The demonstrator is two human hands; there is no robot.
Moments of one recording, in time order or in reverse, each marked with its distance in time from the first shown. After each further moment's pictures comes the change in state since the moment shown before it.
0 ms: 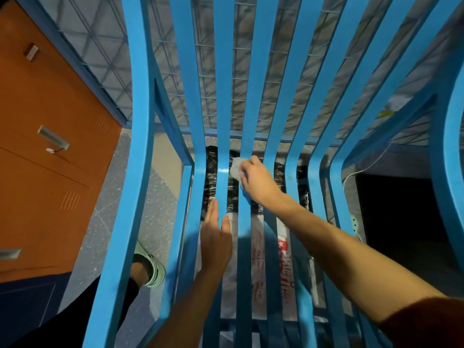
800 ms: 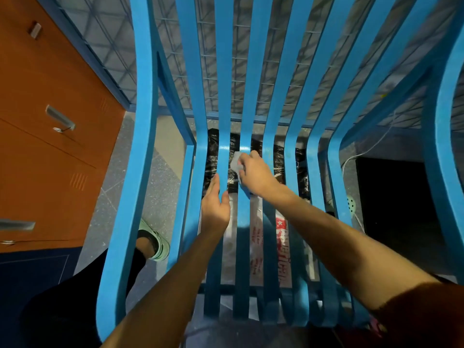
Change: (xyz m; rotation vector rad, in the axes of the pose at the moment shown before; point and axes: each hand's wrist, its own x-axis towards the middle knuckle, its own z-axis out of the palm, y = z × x) left_hand 0.001 0.003 -0.012 0.006 -0.108 0.041; right_hand -0.040 -0.015 0.008 0.010 -0.090 0.078
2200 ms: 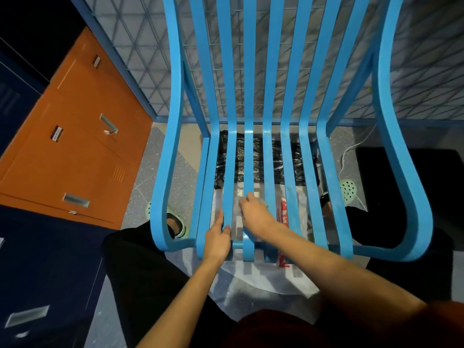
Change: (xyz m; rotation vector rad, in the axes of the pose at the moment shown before) left_hand -0.189 -0.008 -0.049 0.075 -0.147 -0.290; right_hand -0.201 -0.036 0.056 -0.074 -0.083 -0.096
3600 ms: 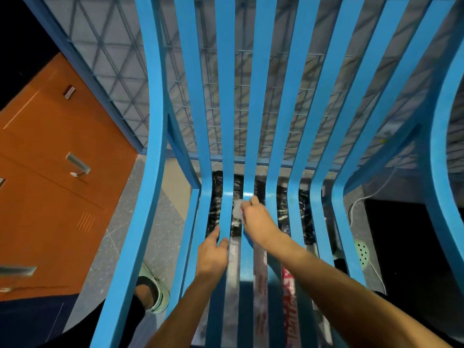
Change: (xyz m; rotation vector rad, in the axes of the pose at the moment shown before) left_hand 0.171 0.093 -0.005 -0.039 0.070 0.026; right_hand 0.187 0.054 -0.069 -0.025 0.070 0.048
